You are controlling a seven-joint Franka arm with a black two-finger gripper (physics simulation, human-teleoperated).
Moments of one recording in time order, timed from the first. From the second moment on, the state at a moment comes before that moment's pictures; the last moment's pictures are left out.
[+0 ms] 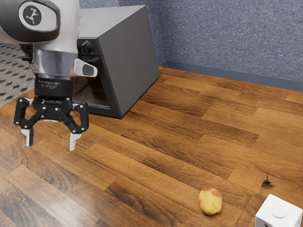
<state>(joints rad) 0.34 -0.05 -0.25 -1.40 -0.04 0.77 -0.58</state>
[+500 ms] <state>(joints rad) 0.59 0.10 -0.27 -1.20 0.08 1.58 -1.41</state>
